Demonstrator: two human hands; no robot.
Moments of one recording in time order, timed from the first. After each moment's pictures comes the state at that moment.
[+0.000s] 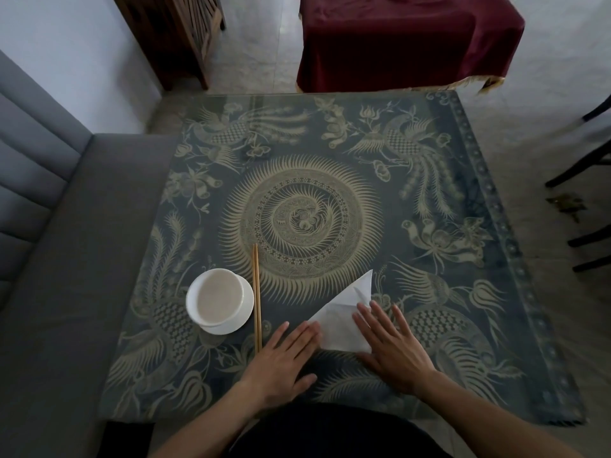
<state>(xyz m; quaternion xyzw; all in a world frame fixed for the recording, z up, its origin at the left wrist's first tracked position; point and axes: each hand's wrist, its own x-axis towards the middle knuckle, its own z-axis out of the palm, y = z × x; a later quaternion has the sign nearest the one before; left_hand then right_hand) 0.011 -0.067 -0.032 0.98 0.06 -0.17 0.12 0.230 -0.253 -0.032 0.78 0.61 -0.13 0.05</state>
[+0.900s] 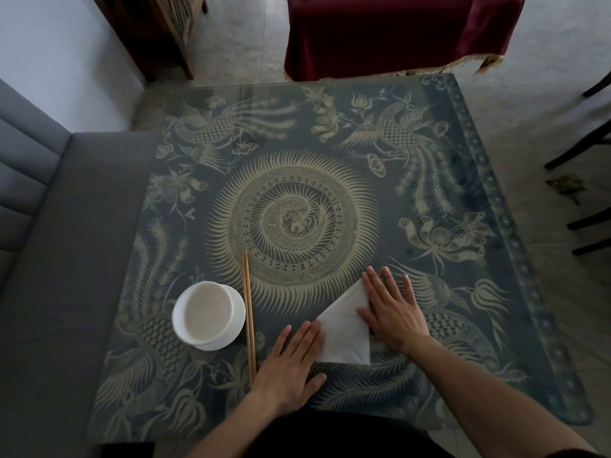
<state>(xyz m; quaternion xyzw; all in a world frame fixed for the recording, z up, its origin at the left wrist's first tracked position) 0.034 -0.077 -0.048 0.98 0.11 -0.14 0.11 0.284 -0.205 -0.053 0.86 0.49 -0.14 0.06</state>
